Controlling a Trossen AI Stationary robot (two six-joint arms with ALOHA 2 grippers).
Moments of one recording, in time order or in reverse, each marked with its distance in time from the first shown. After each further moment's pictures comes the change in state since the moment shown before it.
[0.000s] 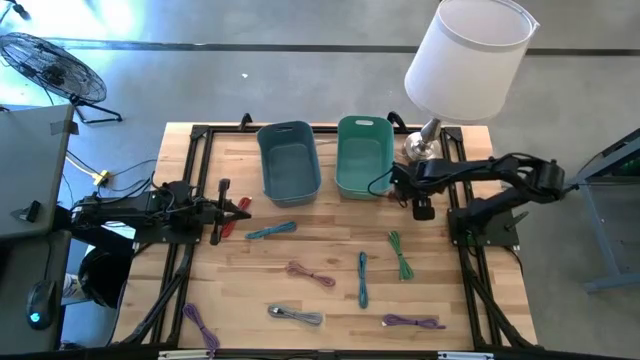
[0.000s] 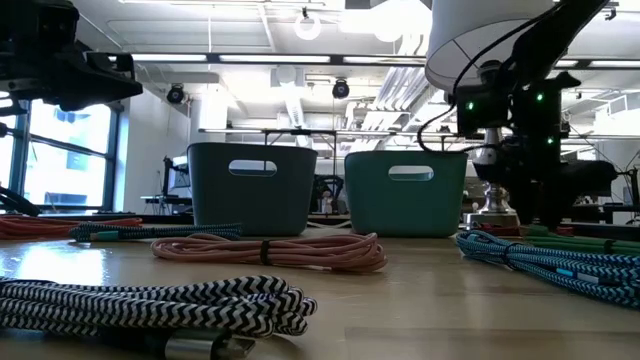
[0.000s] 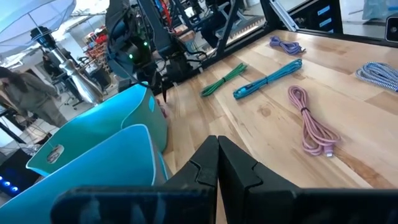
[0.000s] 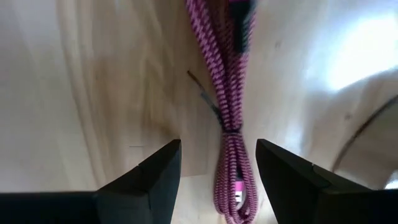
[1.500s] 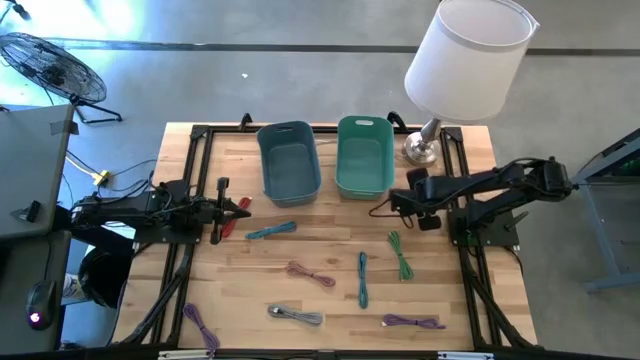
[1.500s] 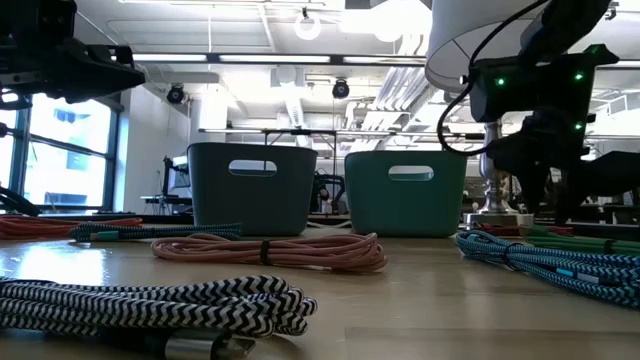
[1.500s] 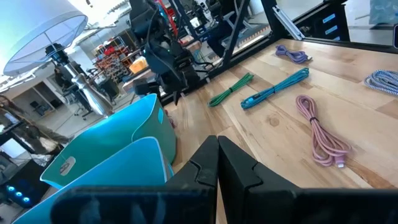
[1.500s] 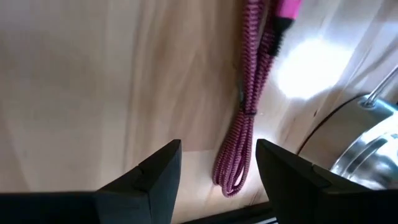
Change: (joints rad) left arm 0.000 0.000 0.002 0.047 -0.004 0.025; right arm 0.296 -0.066 -0.001 -0.129 0.184 0.131
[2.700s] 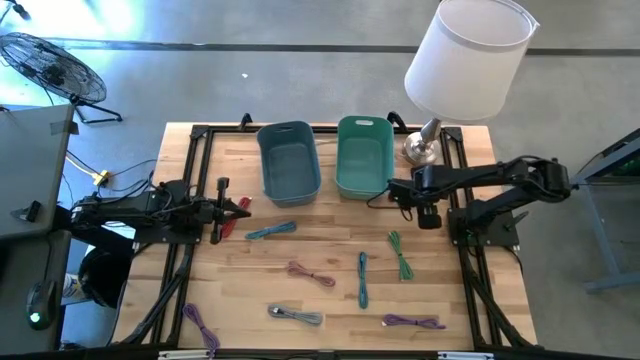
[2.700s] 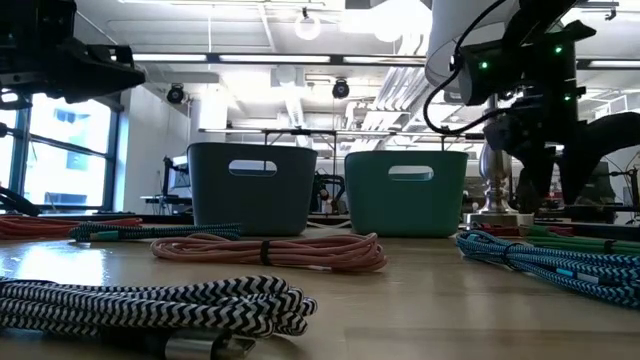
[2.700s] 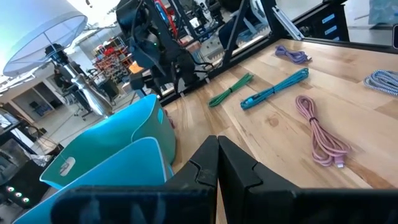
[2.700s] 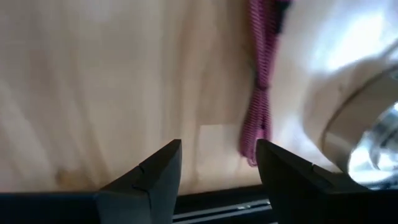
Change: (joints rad) left arm 0.000 0.000 0.000 -0.001 0.002 0.000; right arm -0.044 -0.001 0.147 -0.230 -0.173 0.079
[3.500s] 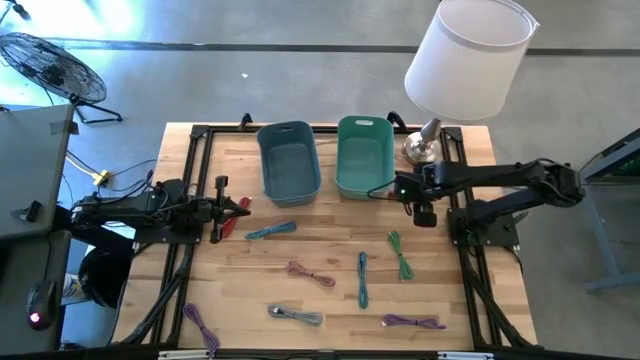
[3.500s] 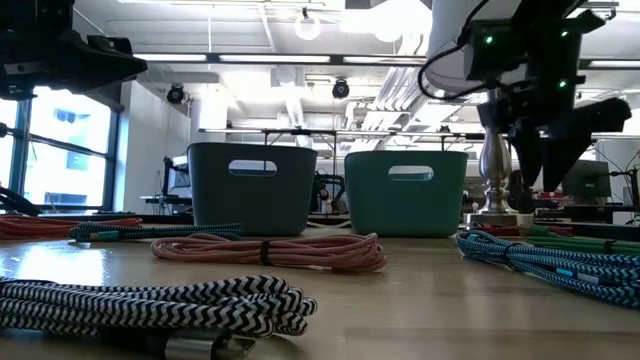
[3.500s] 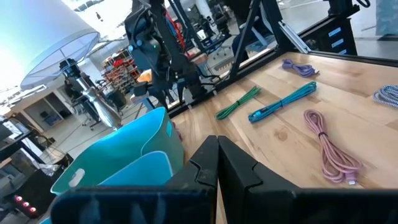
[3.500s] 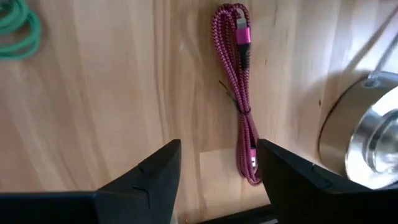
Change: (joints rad) left arm 0.000 0.000 0.000 0.060 -0.001 0.000; right arm -0.035 -0.112 0.000 0.089 -0.042 0.085
